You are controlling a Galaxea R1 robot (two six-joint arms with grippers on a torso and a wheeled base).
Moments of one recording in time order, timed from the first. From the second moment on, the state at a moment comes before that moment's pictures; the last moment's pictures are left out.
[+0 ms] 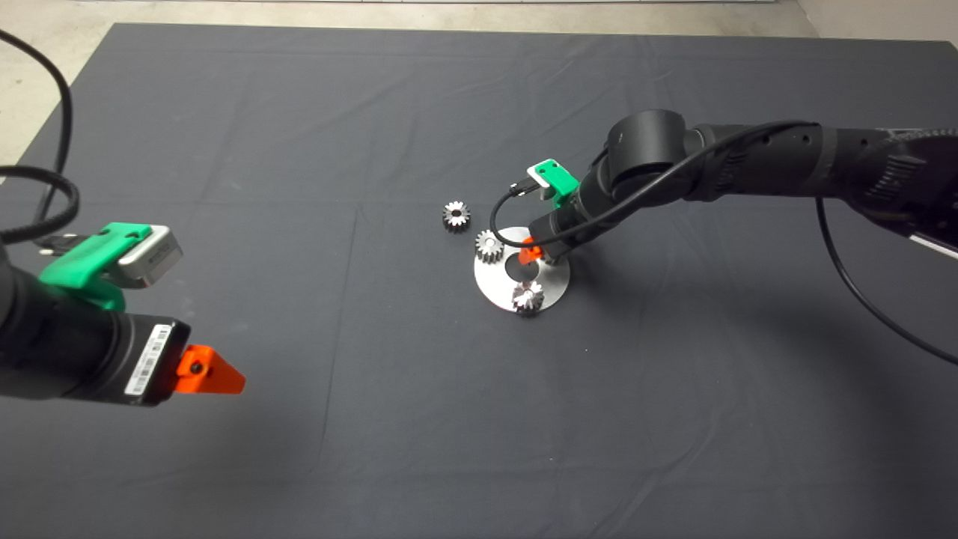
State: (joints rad) left arm -0.76 1.97 -0.43 0.01 1.52 -1.48; right arm 0.32 2.71 -1.28 -0.58 -1.36 1.01
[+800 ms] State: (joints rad) left arm -0.76 1.96 -0.43 0.01 1.52 -1.48; right arm 0.32 2.71 -1.32 -0.58 -1.34 1.02
